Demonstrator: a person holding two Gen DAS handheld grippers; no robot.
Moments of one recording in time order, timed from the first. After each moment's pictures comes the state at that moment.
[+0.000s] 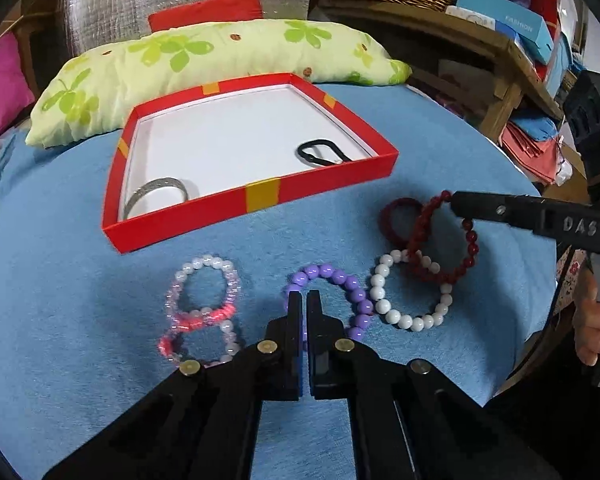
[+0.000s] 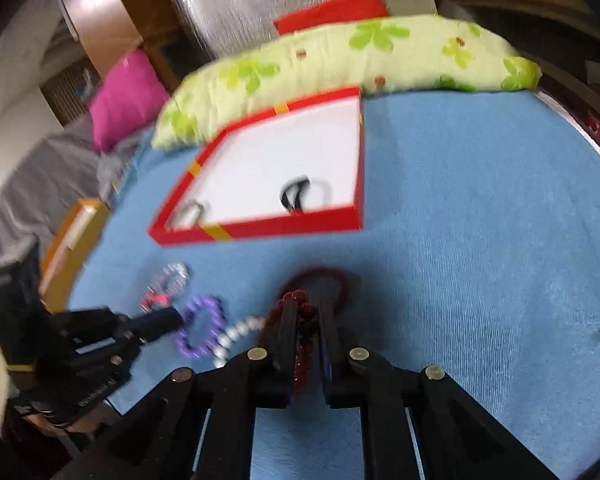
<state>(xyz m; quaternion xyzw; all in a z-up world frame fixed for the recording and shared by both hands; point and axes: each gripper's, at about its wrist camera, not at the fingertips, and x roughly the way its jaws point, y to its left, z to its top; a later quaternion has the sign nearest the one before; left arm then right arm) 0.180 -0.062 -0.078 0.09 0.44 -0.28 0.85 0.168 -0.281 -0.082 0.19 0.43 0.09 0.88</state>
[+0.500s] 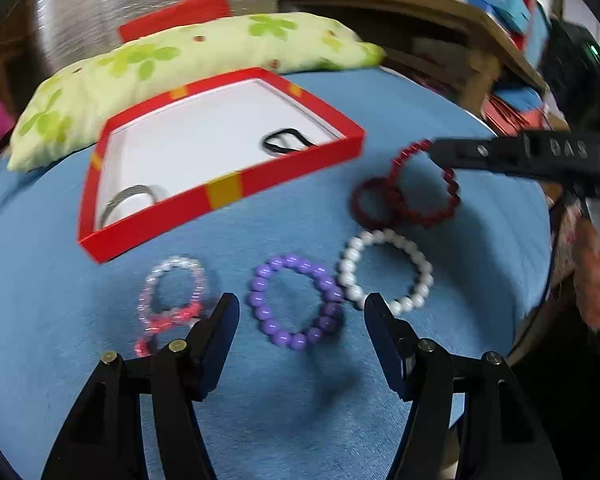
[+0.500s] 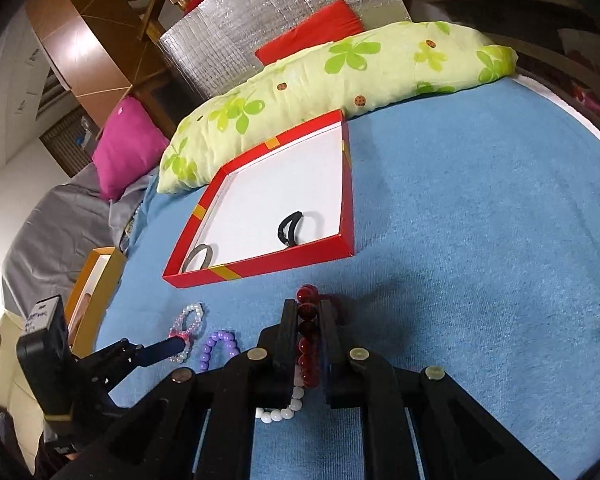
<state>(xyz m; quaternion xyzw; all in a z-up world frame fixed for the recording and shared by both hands) 0.167 -0.084 -0.083 0.14 0.44 -0.32 0.83 0.167 -0.301 -0.075 0.25 0.40 0.08 0.88</state>
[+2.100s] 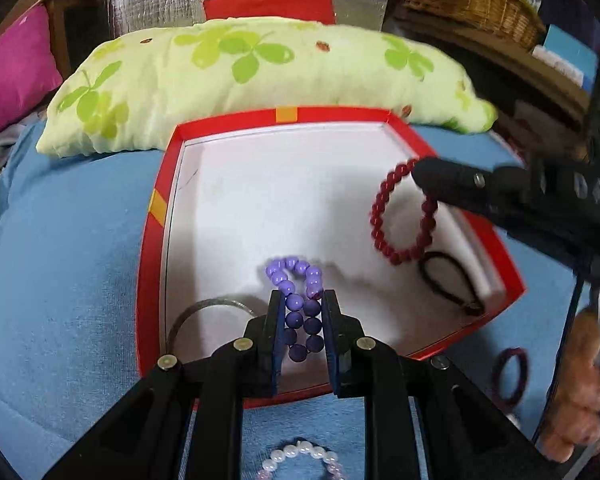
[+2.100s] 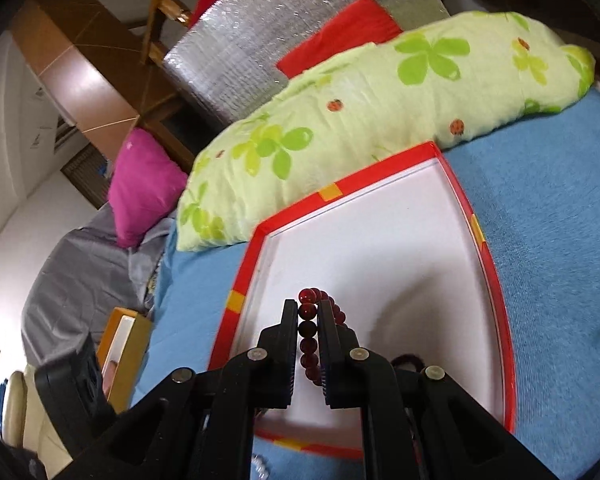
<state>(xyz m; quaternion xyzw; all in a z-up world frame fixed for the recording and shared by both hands) 0.317 -0.076 -0.084 0.07 0.45 -0.19 0.87 0.329 -0.255 -0.073 0.32 0.36 0.11 0.87</state>
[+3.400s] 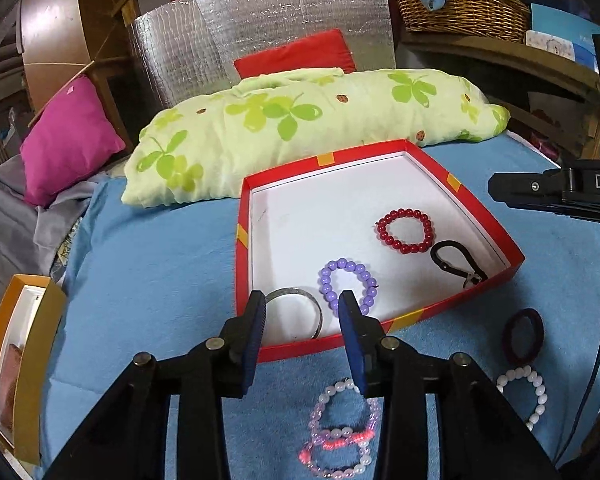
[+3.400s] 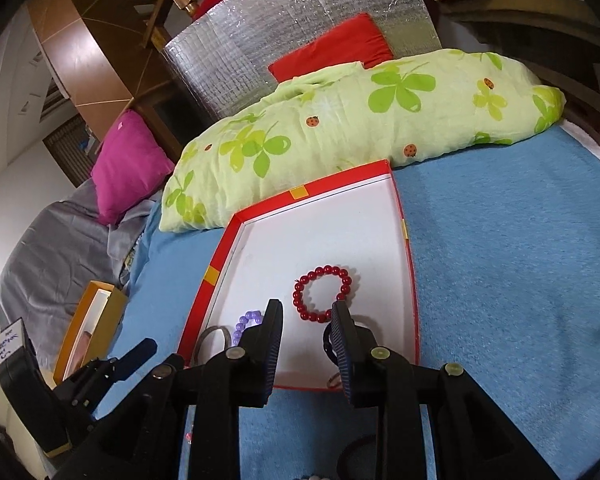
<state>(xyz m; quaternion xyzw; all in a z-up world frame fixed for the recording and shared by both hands) 0.246 -0.059 -0.035 0.15 0.35 -0.12 0.92 0.271 -0.277 -0.041 0.25 0.38 0.08 0.89</state>
